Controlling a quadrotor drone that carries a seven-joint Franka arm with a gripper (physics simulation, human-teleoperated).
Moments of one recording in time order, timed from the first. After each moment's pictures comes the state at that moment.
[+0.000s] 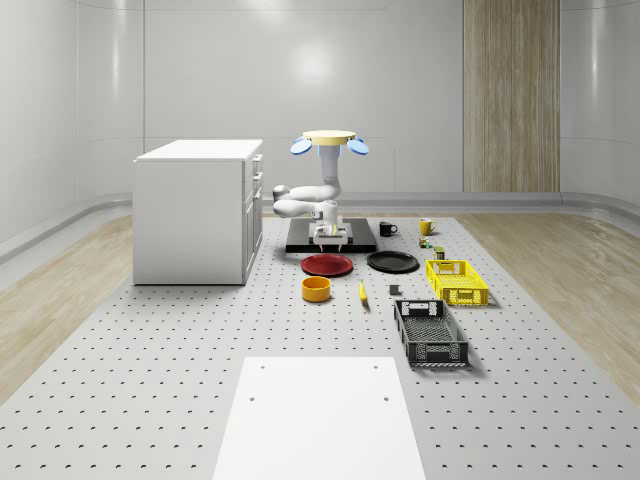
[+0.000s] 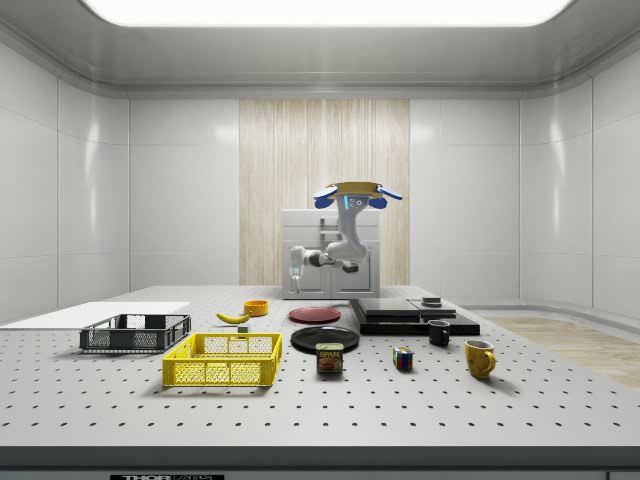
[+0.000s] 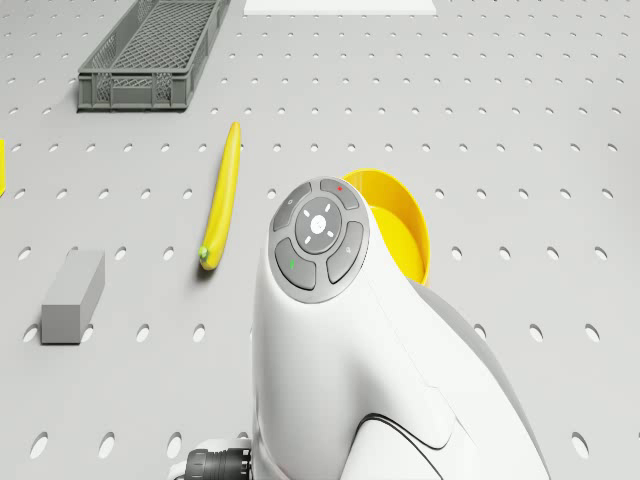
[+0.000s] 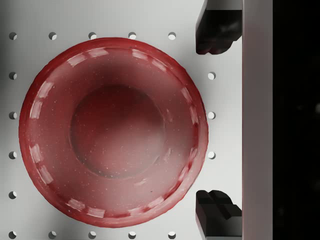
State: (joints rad) arm -1.14 -1.40 1.35 -2.88 -1.82 1.47 1.67
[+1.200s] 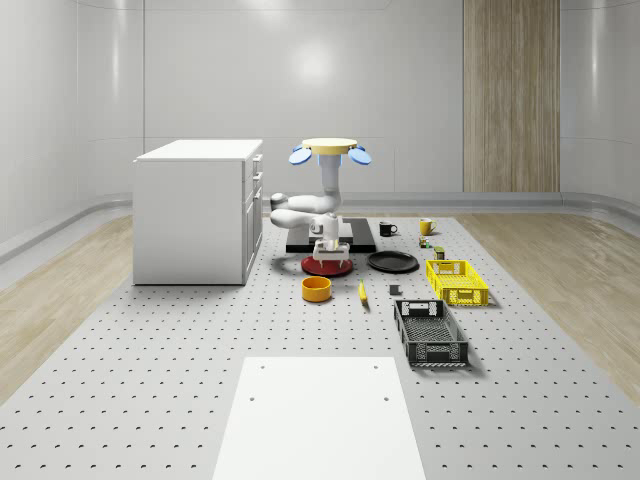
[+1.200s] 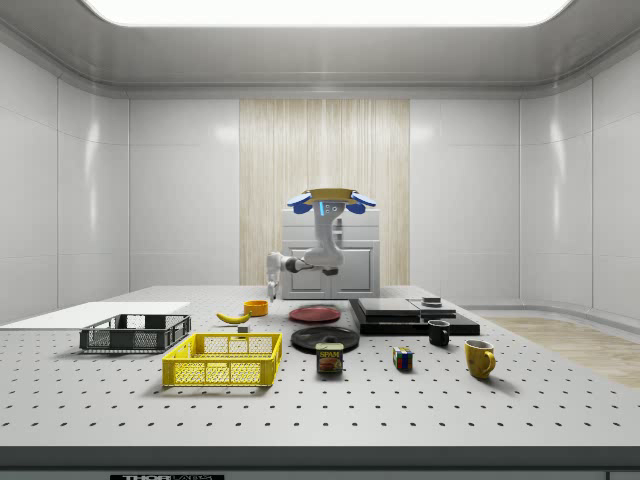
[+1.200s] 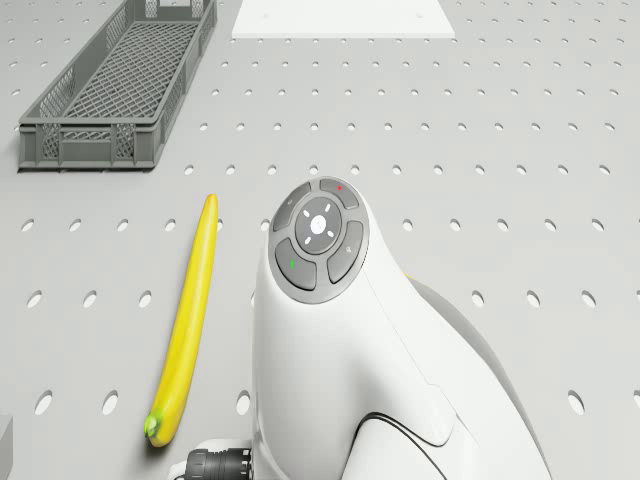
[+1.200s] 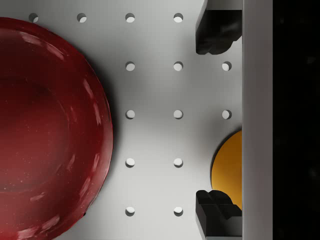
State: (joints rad) arm -1.16 -1.46 1.36 -2.87 -1.80 1.52 1.68
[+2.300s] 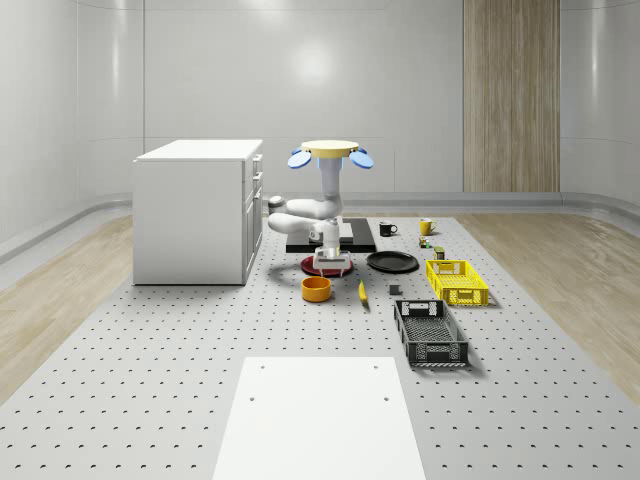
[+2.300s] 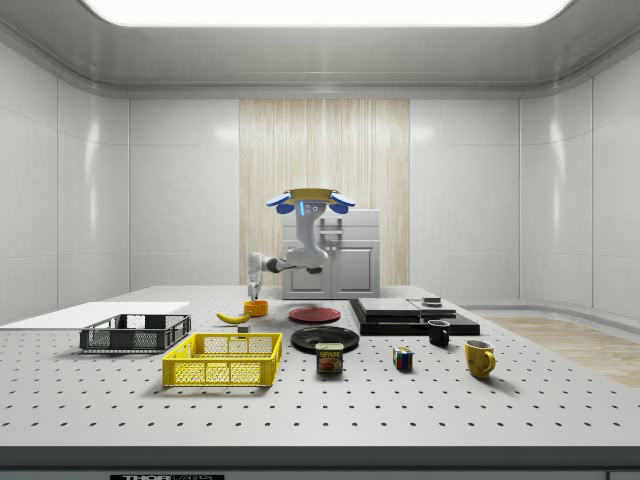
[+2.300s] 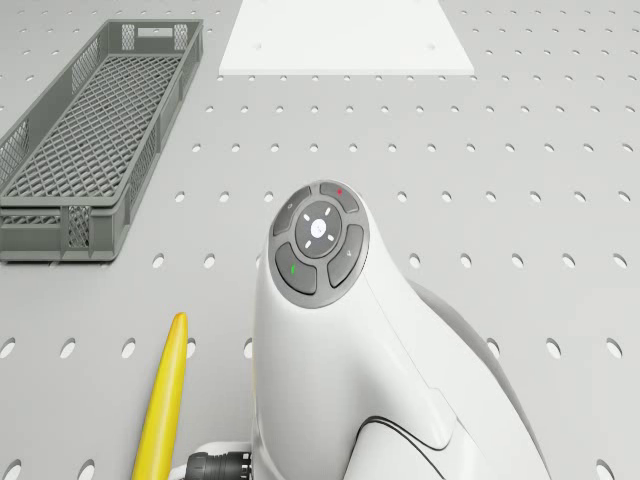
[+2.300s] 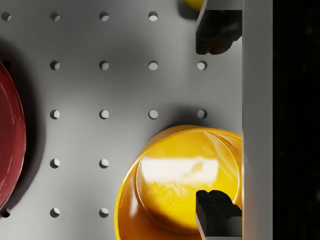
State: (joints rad) arm -1.17 -1.50 1.35 -2.87 -1.80 1.56 1.69
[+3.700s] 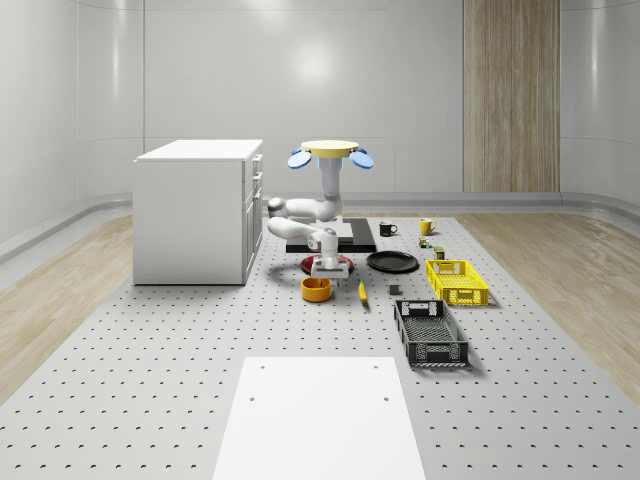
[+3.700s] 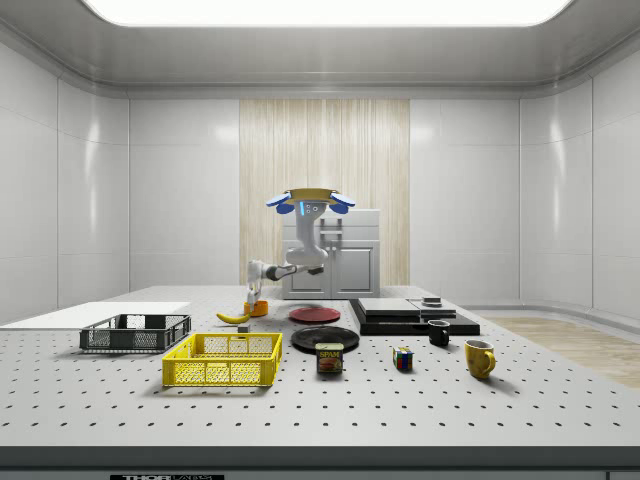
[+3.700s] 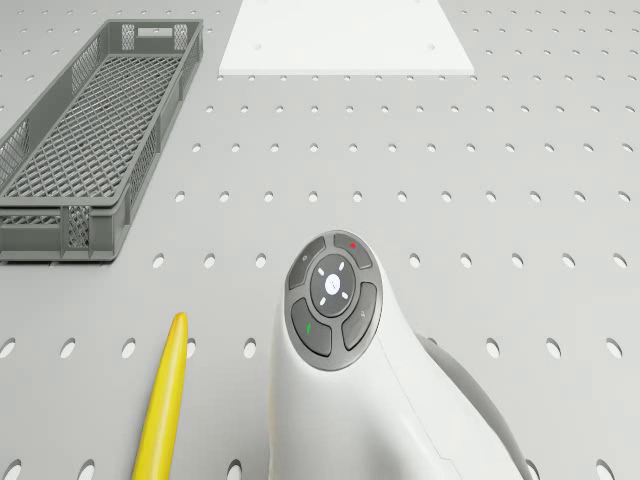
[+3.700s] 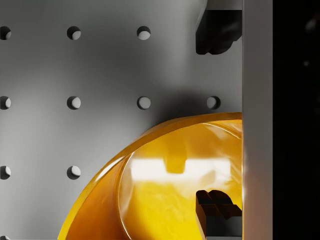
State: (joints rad) arm -1.19 -1.51 1.20 -2.80 -1.94 1.63 1.66
